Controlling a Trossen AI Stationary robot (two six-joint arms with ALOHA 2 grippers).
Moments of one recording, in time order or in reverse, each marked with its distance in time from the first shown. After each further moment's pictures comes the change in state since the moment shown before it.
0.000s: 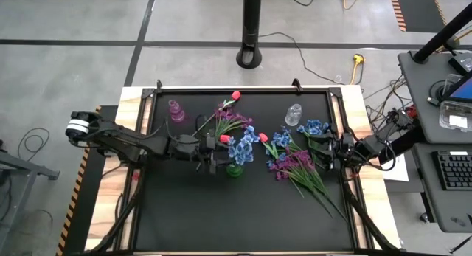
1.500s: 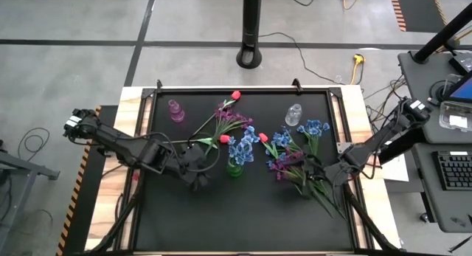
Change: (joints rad) left arm -0.297 -0.021 0.549 -1.308 -0.189 -0.684; right arm -0.004 0.933 0.388 -0.148 -0.107 0.300
